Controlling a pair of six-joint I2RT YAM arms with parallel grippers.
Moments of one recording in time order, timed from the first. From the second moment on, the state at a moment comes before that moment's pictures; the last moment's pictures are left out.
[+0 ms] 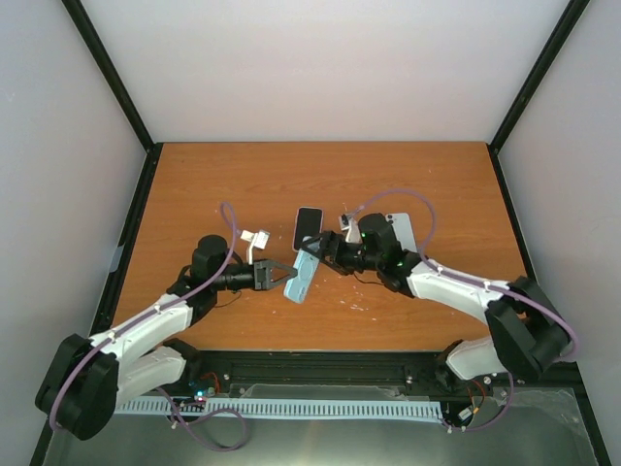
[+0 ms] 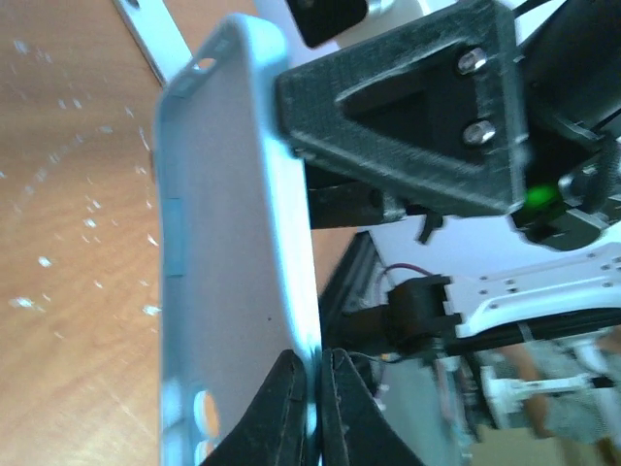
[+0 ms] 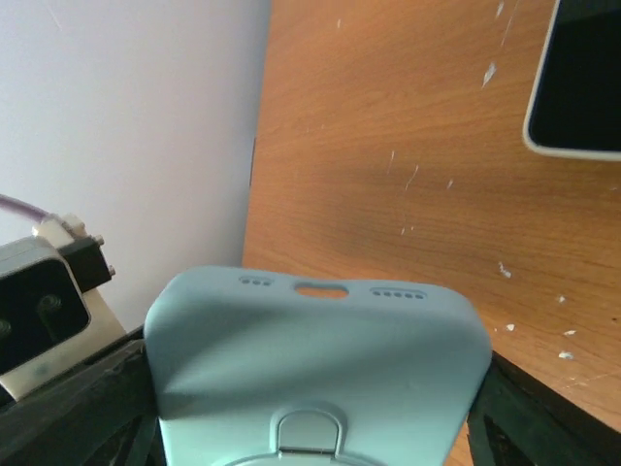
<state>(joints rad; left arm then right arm) -0.48 1.03 0.37 0.34 0.89 -0.85 0.70 1.41 0.70 0.26 -0.50 1.08</state>
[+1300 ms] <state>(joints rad) -0.92 1.39 0.58 -0.13 0.23 0.92 0.20 0.90 0.70 -0.45 -0.42 0.62</state>
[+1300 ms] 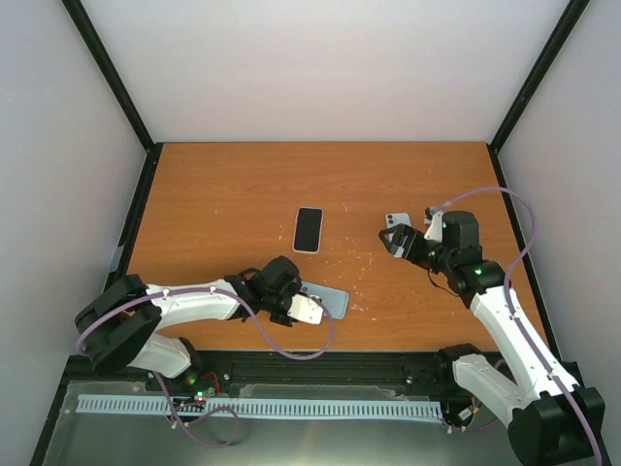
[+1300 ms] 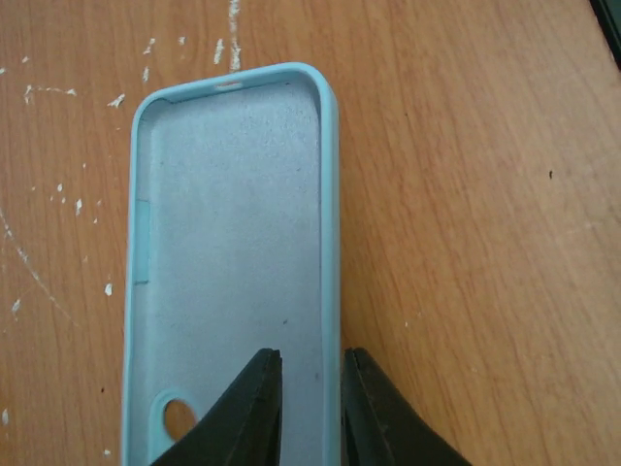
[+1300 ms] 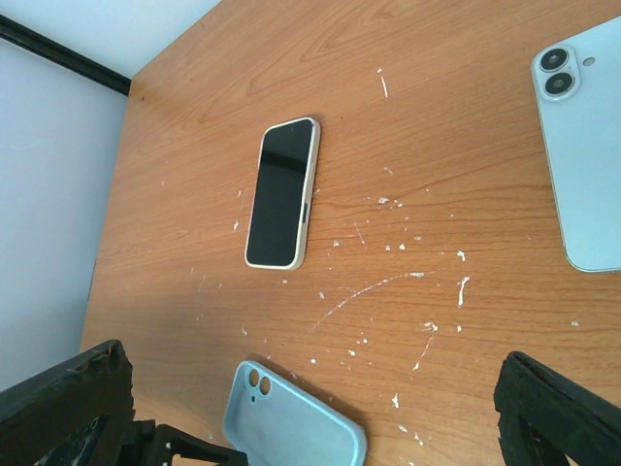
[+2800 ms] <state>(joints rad) -0.43 0.90 0.50 -0.07 0.50 -0.73 0.20 1.83 1.15 -0.55 0.06 0.14</state>
